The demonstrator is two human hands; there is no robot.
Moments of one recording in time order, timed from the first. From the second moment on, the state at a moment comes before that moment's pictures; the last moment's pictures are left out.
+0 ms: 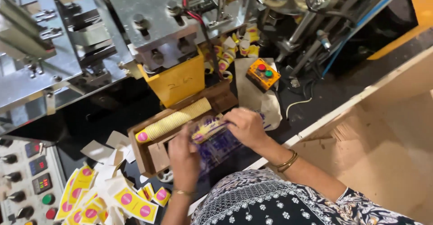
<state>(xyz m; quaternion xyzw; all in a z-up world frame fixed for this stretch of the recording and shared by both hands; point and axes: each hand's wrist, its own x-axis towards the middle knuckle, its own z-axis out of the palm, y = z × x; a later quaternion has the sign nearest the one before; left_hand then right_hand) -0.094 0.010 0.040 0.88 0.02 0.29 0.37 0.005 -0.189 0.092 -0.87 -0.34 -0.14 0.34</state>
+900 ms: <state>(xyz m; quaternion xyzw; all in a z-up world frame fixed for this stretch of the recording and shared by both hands) -0.115 0.074 0.009 0.87 0.19 0.11 0.43 0.035 -0.303 0.156 -0.81 -0.12 -0.21 0.54</state>
